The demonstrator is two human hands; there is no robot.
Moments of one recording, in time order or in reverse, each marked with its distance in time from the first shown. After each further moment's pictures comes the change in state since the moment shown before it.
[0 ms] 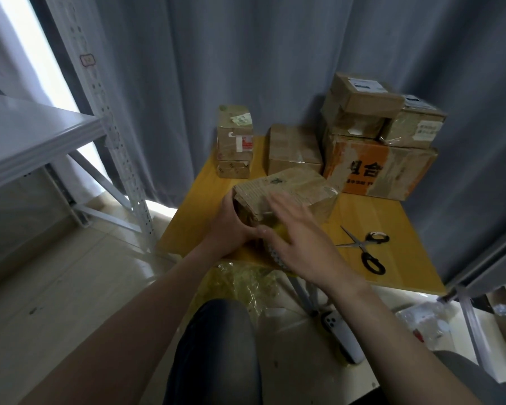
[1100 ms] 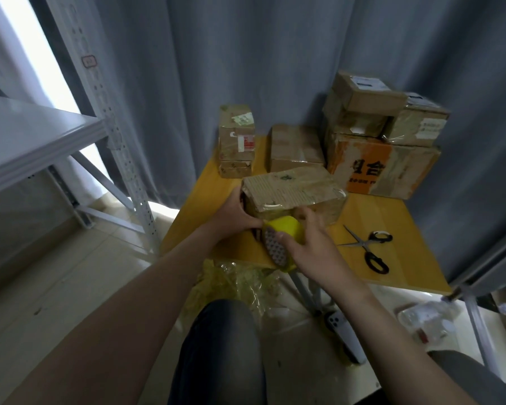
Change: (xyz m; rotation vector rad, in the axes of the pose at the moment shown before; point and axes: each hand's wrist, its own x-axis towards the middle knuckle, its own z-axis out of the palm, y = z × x) left_hand 0.026 0.013 -0.015 0.095 -0.161 -0.067; right_hand -0.007 0.019 0.012 0.357 0.064 0.308
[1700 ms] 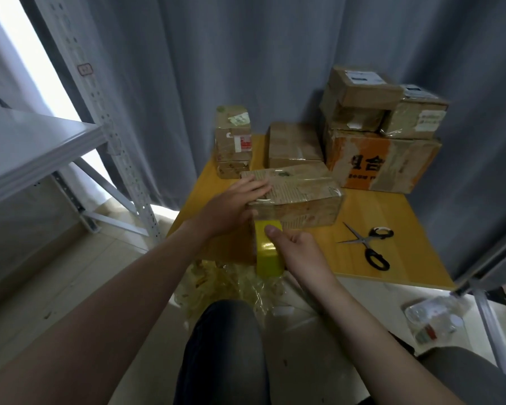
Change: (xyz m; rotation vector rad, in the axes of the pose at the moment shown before) left_hand 0.003 0.018 -0.023 0.646 -0.110 0.402; right_hand -0.003 0.005 0.029 0.519 -0.059 0.158
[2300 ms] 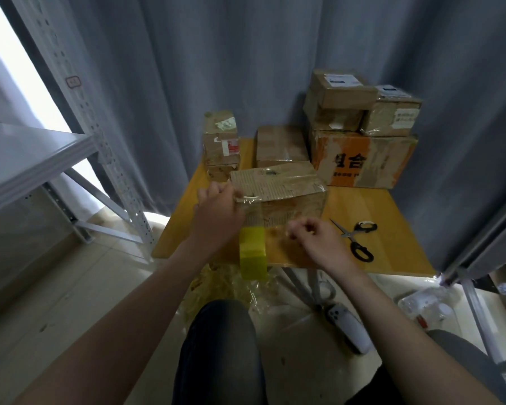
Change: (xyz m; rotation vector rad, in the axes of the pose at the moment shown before) left_hand -0.027 0.069 -0.008 -0.032 0.328 -0.425; right_hand 0.002 0.000 -0.059 -0.227 0.126 -0.011
